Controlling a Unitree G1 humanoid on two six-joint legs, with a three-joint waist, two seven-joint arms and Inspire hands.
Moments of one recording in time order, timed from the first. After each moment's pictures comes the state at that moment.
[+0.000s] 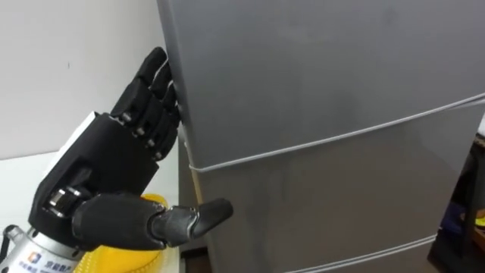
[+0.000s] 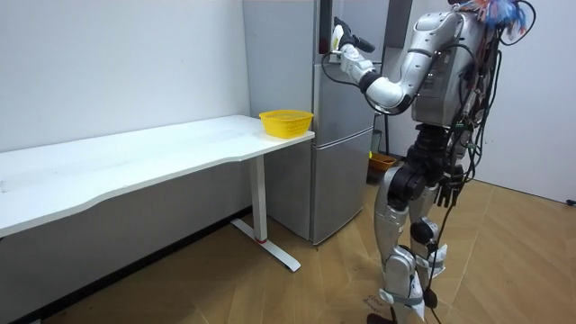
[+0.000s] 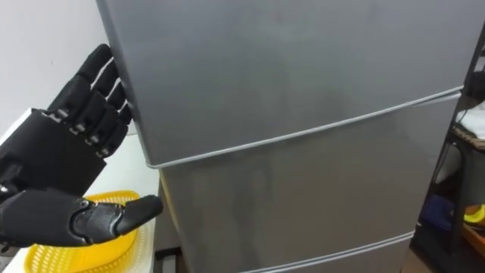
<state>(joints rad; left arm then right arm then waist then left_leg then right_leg) -0.10 0.36 0.19 -0.47 -0.69 0.10 -0.44 0.14 -0.29 -0.06 1.21 -0.36 0.16 0.24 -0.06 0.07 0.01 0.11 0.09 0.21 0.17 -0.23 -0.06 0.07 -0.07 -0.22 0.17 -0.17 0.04</state>
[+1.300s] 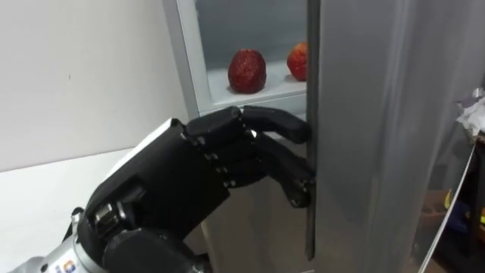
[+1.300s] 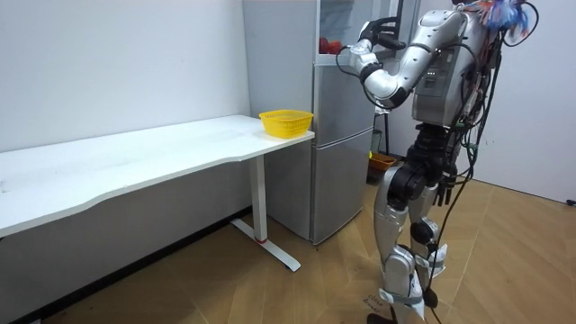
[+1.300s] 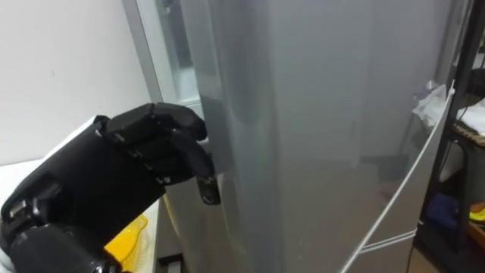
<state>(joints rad) -0.16 0.43 0.03 -0.50 -0.83 0.13 -0.67 0.09 -0.31 -0.06 1.21 -0.36 0.19 0.27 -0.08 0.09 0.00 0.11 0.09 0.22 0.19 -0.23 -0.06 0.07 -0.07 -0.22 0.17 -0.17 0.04</state>
